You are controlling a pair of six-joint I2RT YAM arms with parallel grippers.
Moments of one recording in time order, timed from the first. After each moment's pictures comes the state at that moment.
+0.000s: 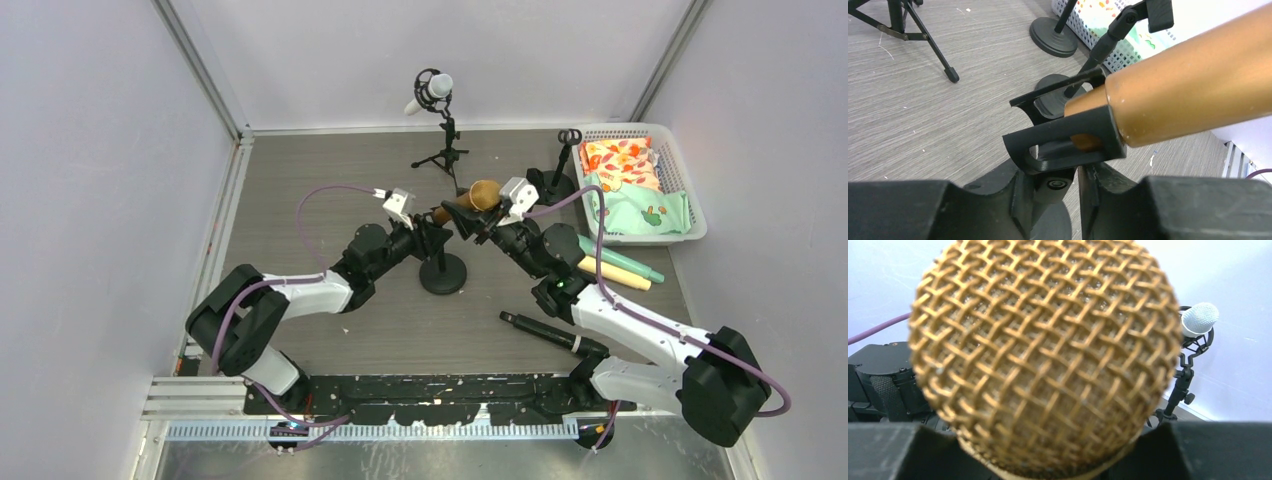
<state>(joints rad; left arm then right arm) -0.73 1.53 0.62 0.88 0.10 -0.45 0.71 1.09 0.62 0.79 -0.13 -0.01</state>
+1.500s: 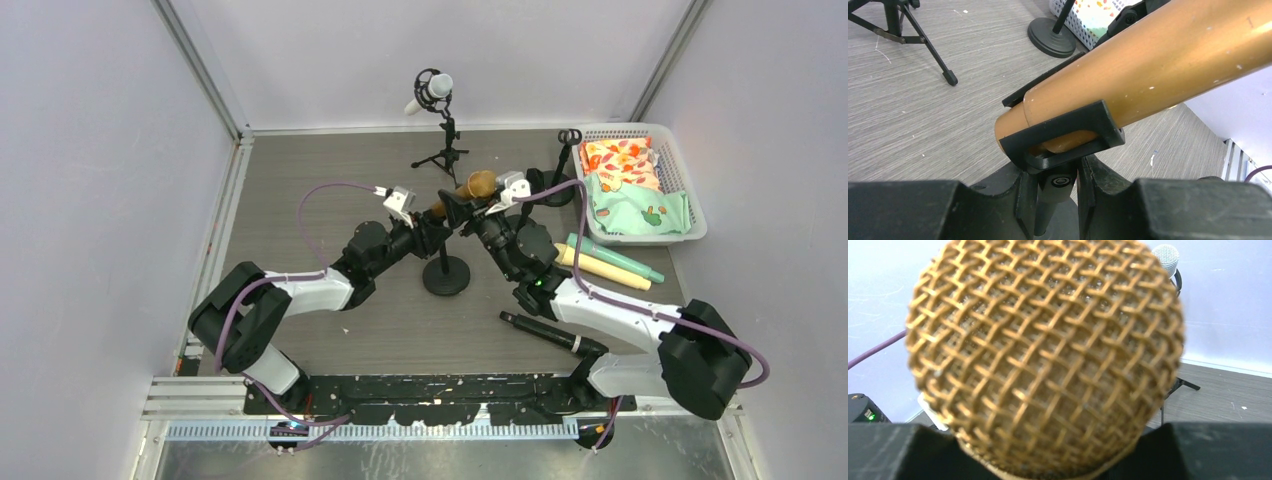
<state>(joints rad) -0.72 1.55 0.63 0.89 0.14 -0.42 0.79 1.25 0.64 0.82 0.24 0.16</state>
